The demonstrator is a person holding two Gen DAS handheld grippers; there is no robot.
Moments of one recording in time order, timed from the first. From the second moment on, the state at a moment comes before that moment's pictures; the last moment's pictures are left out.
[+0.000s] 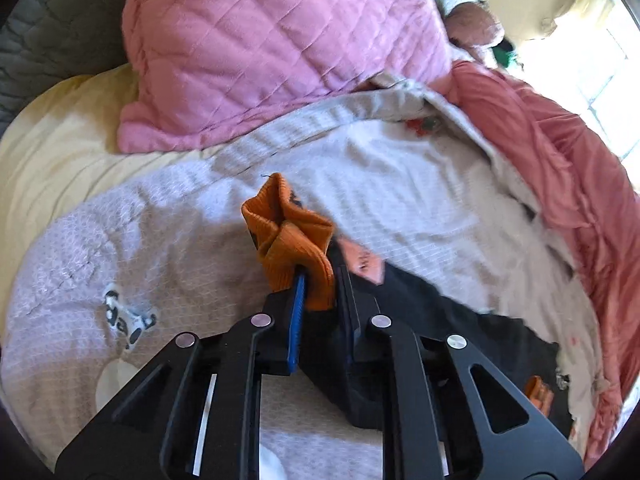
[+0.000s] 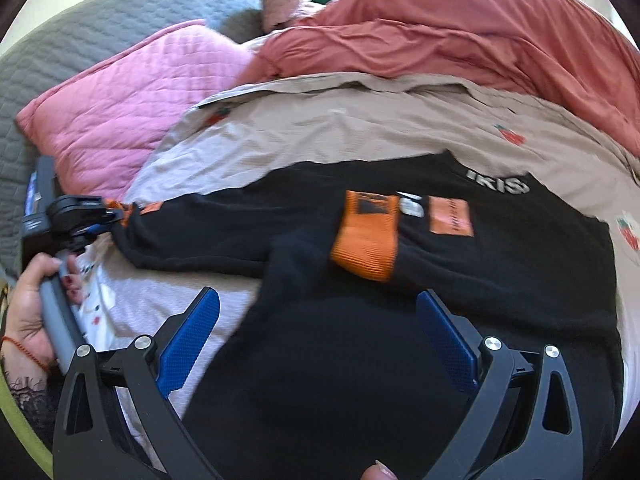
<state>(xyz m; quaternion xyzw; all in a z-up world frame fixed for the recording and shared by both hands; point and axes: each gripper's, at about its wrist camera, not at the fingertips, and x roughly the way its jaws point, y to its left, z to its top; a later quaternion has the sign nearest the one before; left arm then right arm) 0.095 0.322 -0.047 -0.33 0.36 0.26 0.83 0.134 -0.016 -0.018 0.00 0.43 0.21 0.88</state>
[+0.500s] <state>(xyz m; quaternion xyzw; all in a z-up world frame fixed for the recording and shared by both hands) 0.143 0.177 0.001 -0.20 0.33 0.00 0.92 0.147 -0.116 -0.016 0.06 0.43 0.12 0.89</state>
